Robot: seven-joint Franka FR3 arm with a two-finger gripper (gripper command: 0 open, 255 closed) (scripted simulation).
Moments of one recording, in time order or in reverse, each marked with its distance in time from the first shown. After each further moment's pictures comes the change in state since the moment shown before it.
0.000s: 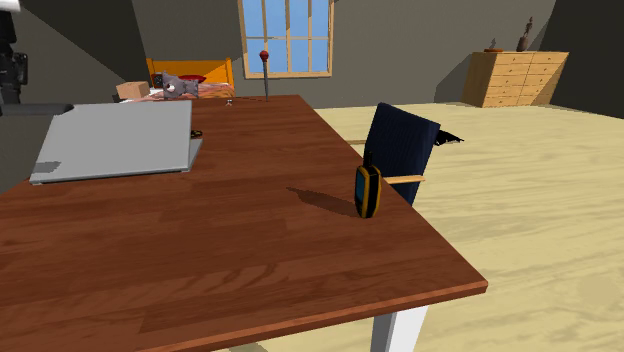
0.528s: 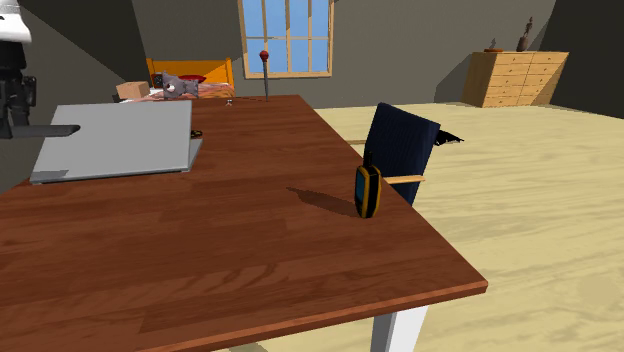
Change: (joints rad) arm 0.006 0.015 0.013 -0.091 0.007 0.105 -0.014
